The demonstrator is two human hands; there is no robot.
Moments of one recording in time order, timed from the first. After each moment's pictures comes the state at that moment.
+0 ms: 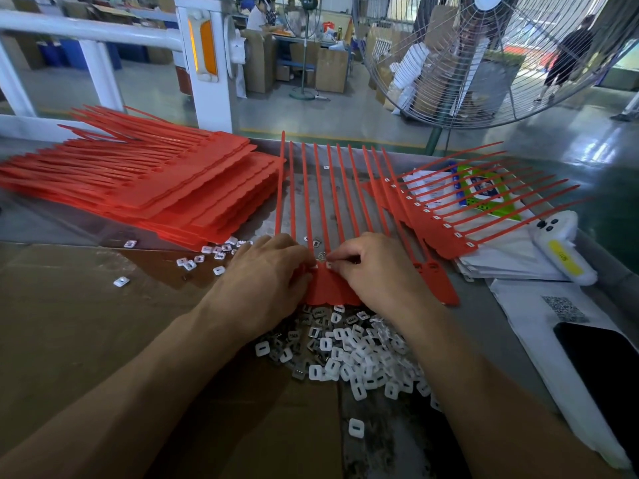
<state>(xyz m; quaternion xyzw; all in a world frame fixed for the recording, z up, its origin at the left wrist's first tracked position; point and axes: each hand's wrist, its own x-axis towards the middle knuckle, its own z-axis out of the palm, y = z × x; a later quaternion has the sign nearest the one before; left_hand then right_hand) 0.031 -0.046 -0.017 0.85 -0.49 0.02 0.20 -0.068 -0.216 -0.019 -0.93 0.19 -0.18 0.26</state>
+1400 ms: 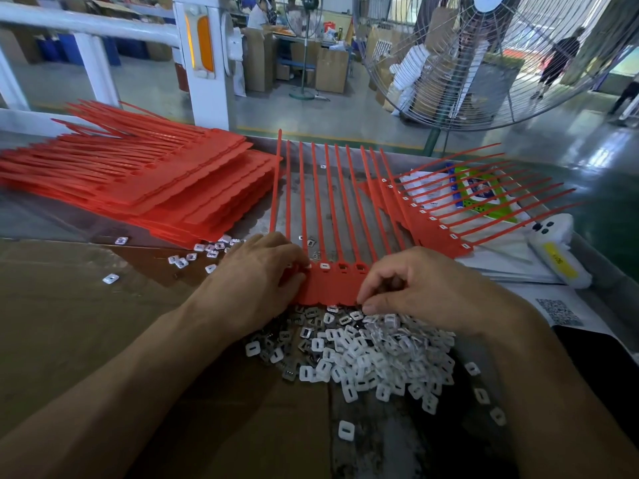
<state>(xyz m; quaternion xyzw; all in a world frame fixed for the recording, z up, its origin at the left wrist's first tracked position) 0.034 -0.045 -0.020 0.84 -0.50 0.02 0.22 -0.127 -0.250 0.020 -0.94 0.09 0.02 0.32</state>
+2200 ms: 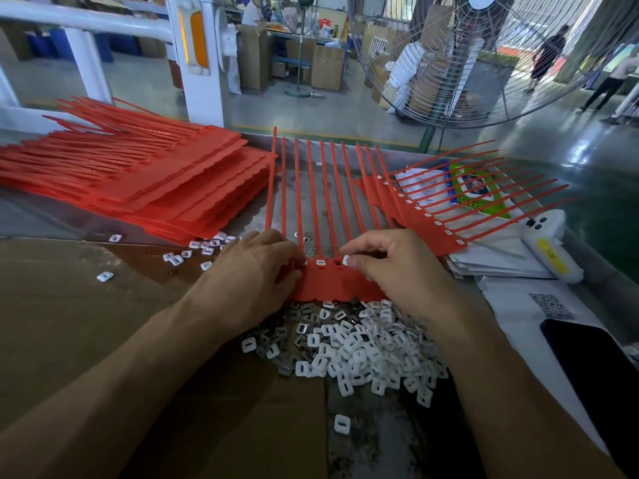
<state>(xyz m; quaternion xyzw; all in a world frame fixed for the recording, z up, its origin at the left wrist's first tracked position) 0.035 -0.045 -0.021 0.84 -0.50 0.02 0.20 -0.102 -0.234 -0.003 -0.88 0.19 -0.17 0.41</state>
